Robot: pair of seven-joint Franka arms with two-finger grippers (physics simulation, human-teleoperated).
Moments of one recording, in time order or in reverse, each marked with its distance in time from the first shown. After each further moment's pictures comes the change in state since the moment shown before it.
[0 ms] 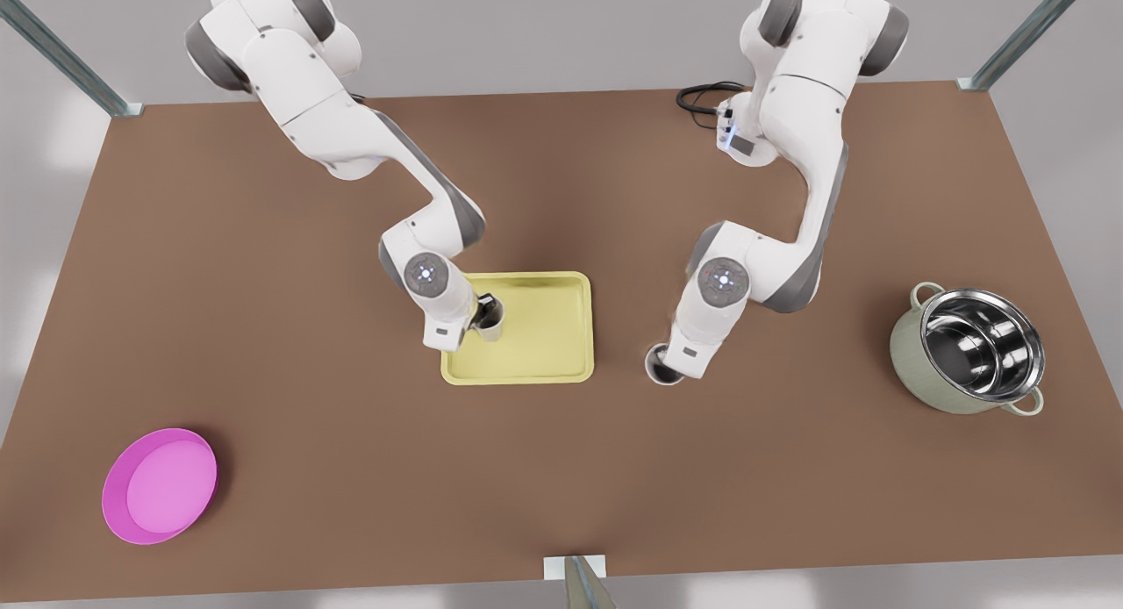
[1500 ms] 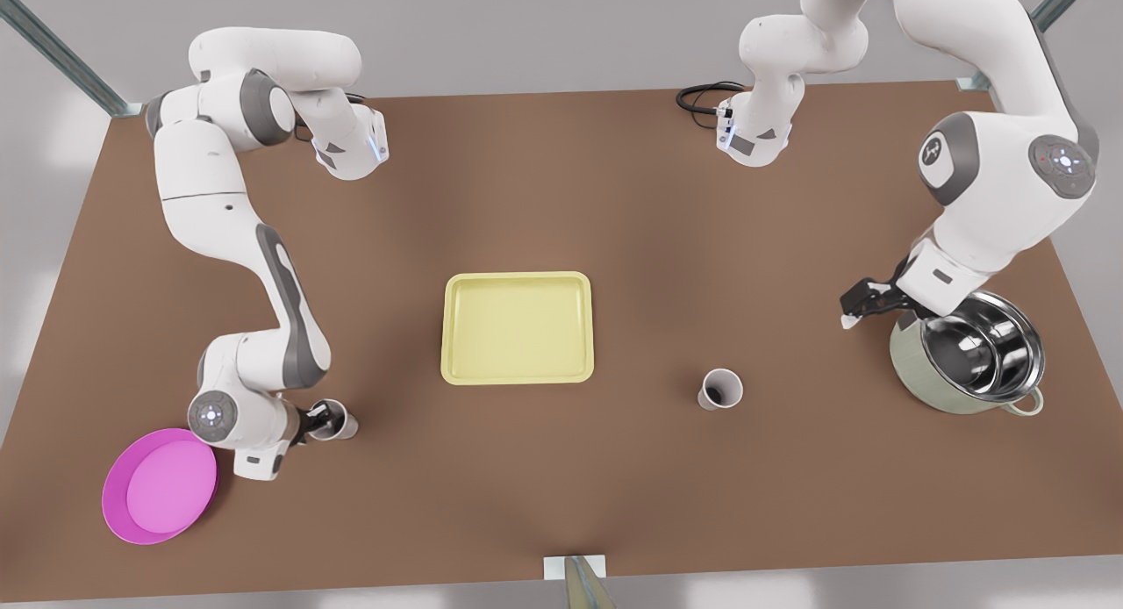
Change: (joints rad) left arm 0.259 -0.344 0.081 0.071 -0.172 -0.292 0.764; right arm -0.368 0.348 -0.106 0.575 -0.107 -0.260 -0.505
